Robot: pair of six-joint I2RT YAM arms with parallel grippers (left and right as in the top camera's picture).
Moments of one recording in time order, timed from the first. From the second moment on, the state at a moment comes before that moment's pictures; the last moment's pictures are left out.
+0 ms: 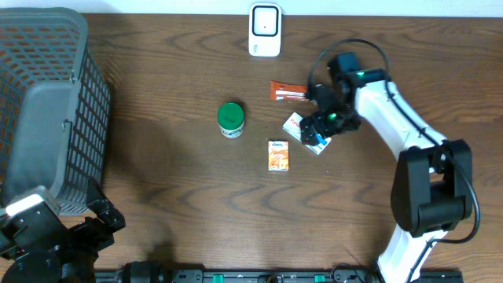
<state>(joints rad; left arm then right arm) 0.09 0.45 1.20 -1.13 -0.29 -0.20 0.19 1.98 1.45 -1.00 -0.29 -0.27</state>
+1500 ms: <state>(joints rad) 0.09 0.45 1.20 -1.13 -0.29 -0.20 0.31 2.11 1.47 -0.80 -0.09 -0.40</state>
